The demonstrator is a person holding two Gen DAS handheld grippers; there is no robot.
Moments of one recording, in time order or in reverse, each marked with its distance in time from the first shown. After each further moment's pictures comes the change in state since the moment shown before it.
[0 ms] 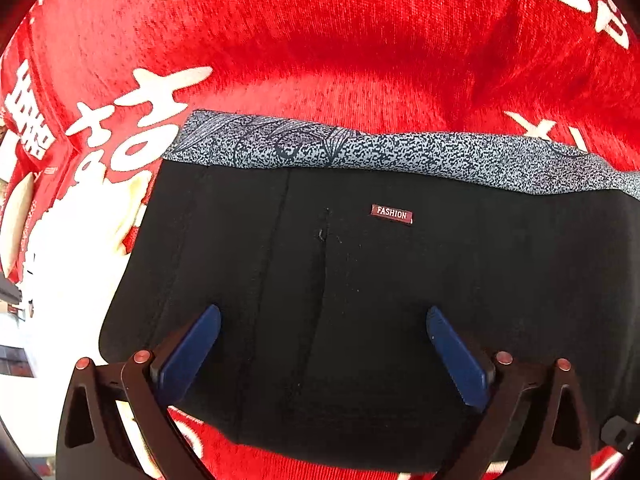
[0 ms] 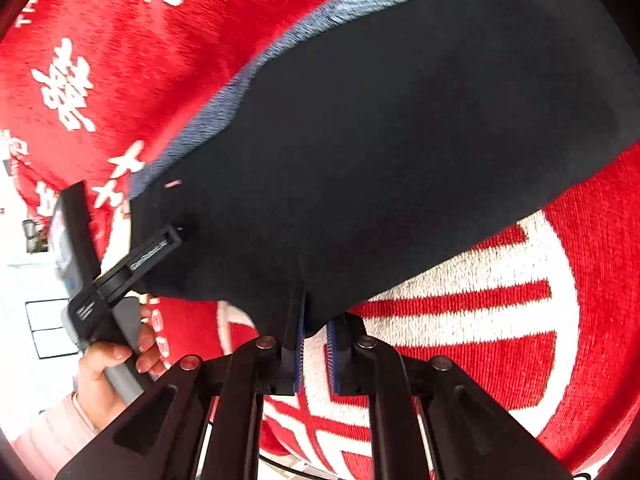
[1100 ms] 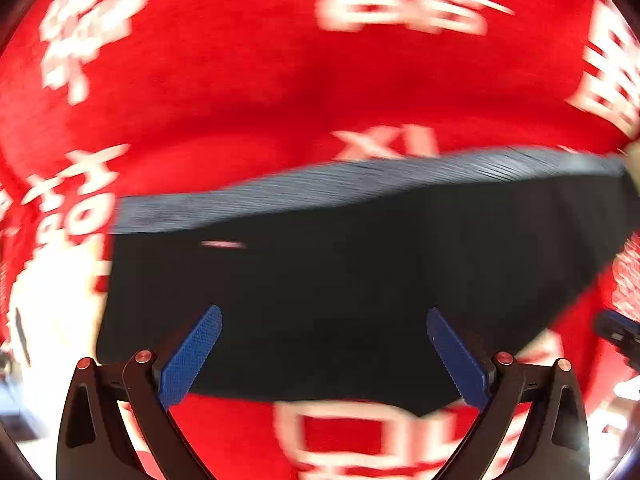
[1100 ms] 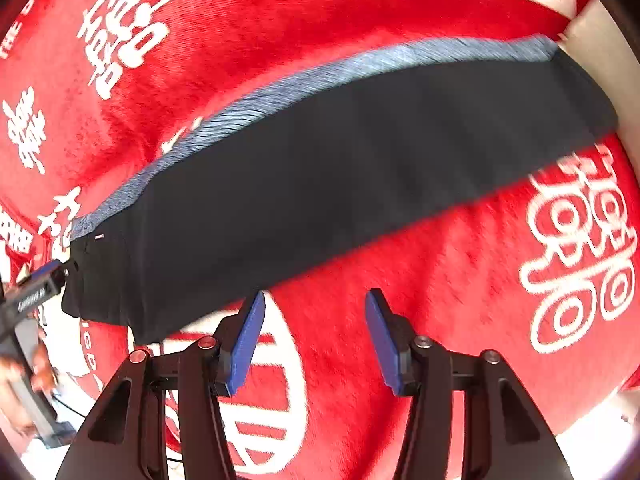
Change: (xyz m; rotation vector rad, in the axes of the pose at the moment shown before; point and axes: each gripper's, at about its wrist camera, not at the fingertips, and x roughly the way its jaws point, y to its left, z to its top) left arm -0.092 -0.099 0.012 0.204 -0.008 -0.230; right arm -0.111 -0.074 0.023 -0.010 -0.151 -0.313
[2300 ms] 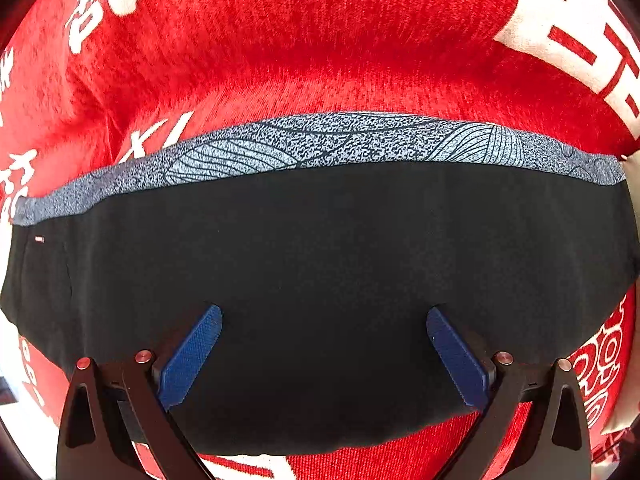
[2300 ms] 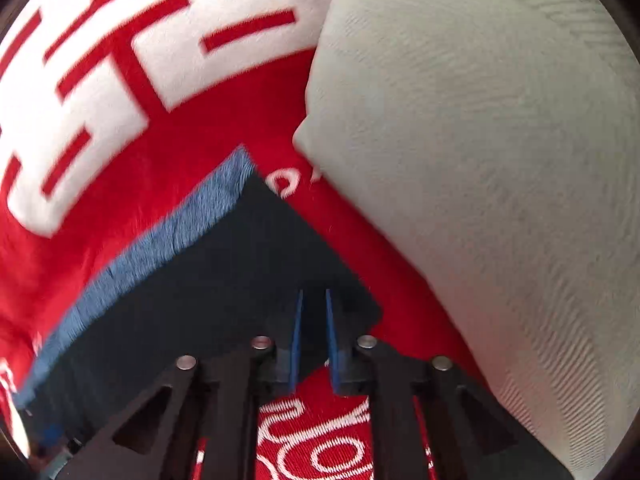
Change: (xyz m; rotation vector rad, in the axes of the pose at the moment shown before) left arm 0.060 -0.221 0.038 -0.127 0.062 0.025; right arm -0.048 -0.258 0.138 0.285 -0.247 -0.269
